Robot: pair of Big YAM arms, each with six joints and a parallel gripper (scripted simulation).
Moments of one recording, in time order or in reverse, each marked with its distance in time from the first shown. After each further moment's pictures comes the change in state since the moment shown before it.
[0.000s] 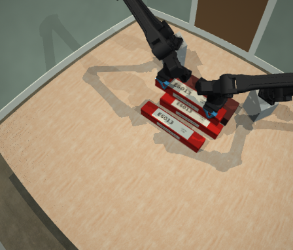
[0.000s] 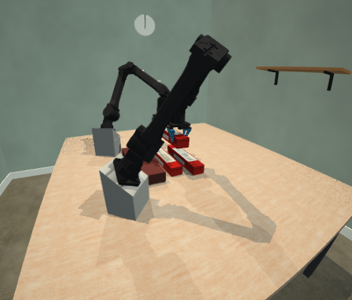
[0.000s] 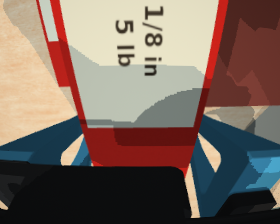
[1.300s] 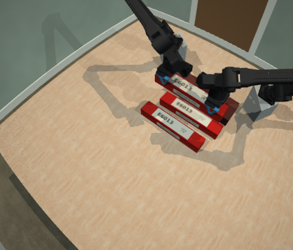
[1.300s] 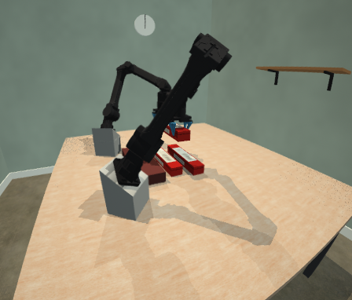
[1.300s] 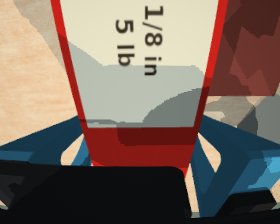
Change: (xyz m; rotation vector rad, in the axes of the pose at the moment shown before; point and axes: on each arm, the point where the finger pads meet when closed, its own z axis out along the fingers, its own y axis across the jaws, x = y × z) left arm 0.001 0.004 -0.037 -0.015 -0.002 -0.003; right arm -0.001 -0.005 -0.036 0.014 -0.006 -0.002
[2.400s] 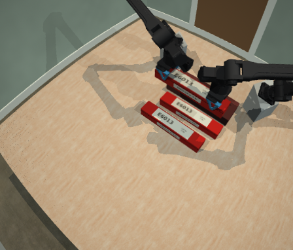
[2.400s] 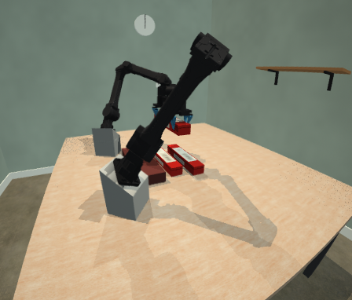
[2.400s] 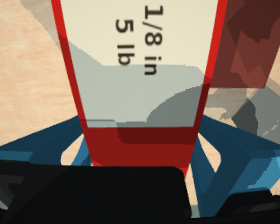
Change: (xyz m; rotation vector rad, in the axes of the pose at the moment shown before) left arm -0.001 0.000 -0.034 0.001 0.001 0.001; right arm 0.001 0.000 -0.032 -0.001 0.001 0.002
